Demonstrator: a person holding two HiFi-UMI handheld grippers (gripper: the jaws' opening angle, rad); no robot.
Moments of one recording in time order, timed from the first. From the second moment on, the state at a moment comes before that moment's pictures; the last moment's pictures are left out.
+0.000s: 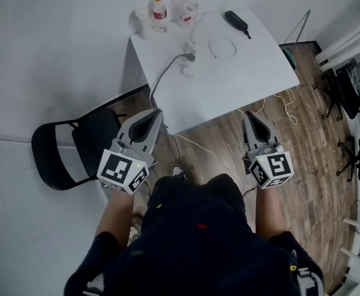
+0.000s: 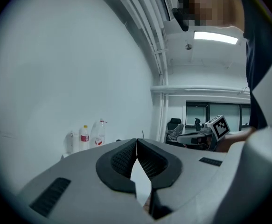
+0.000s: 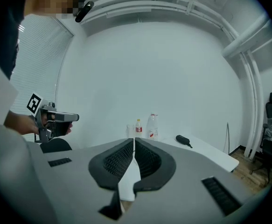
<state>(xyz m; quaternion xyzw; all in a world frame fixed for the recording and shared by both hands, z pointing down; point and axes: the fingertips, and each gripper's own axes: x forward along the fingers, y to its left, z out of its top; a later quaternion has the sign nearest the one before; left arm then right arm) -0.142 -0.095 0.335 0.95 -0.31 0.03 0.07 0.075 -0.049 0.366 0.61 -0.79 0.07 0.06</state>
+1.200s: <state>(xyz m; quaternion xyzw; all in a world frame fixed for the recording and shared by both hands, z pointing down) -0.044 -0.302 0.442 0.89 -0.42 0.08 0.16 0.138 -0.335 0.433 0.48 -0.87 0.07 0.10</state>
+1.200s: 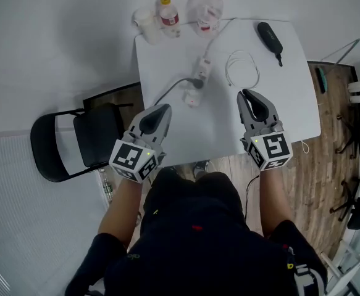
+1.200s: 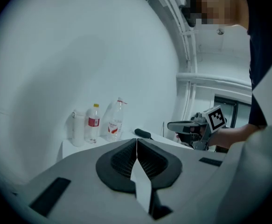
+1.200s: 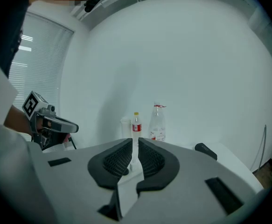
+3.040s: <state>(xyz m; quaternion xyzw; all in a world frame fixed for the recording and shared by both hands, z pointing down) 0.004 -0.374 0.584 0.88 -0.37 0.17 0.23 0.066 -0.450 0.527 0.34 -0.92 0.11 0.17</state>
